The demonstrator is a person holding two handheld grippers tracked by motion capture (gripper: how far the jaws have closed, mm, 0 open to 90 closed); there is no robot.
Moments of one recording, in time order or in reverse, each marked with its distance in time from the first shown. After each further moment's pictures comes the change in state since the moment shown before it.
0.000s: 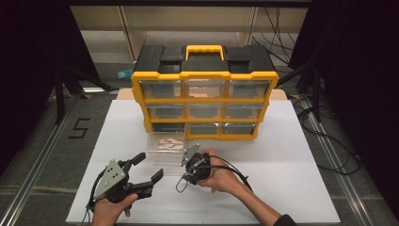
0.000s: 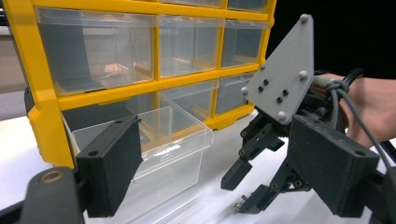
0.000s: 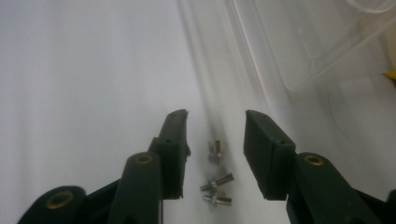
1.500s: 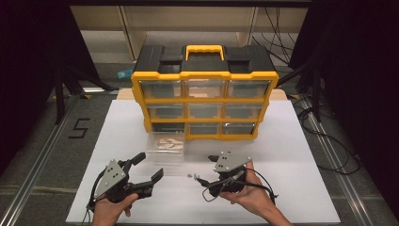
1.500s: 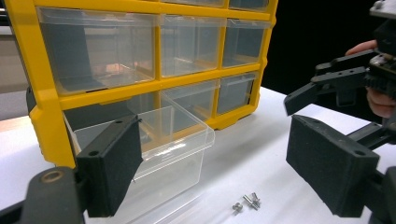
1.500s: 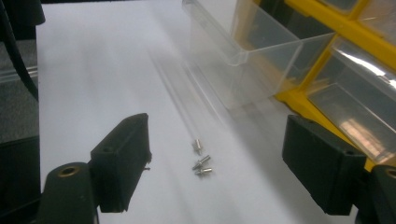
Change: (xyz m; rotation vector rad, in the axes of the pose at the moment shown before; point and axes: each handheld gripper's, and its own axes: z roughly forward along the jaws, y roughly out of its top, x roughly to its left) left arm 0.000 0.000 0.000 0.002 0.006 -0.007; right arm 0.029 -0.053 -0.084 -0.395 -0.173 0.107
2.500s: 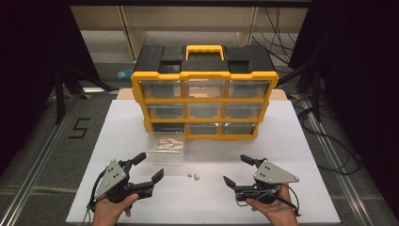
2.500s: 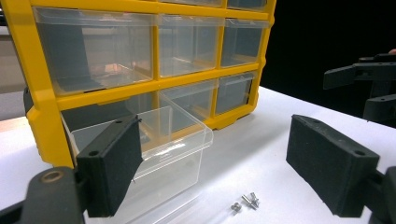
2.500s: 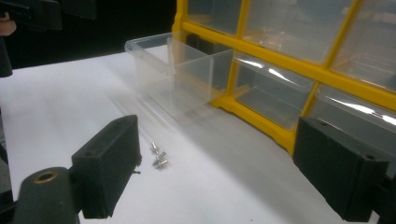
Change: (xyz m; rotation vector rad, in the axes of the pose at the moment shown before) left arm -0.001 0.000 0.001 0.001 -0.006 0.003; right arm -0.004 -0.054 -0.060 -0.262 -0.205 0.153
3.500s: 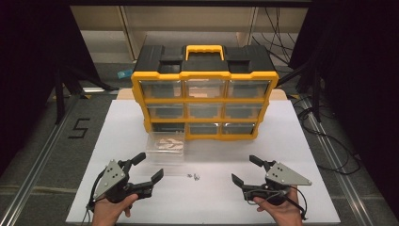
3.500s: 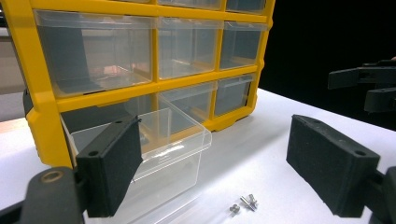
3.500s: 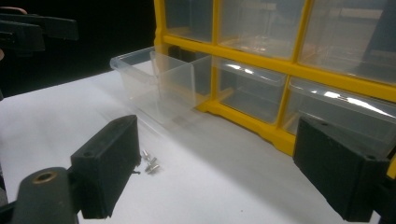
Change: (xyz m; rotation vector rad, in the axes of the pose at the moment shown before) left arm 0.001 0.001 -0.001 -0.008 -0.004 -0.001; right arm -0.009 -0.011 -0.017 -0.050 -0.033 0.119
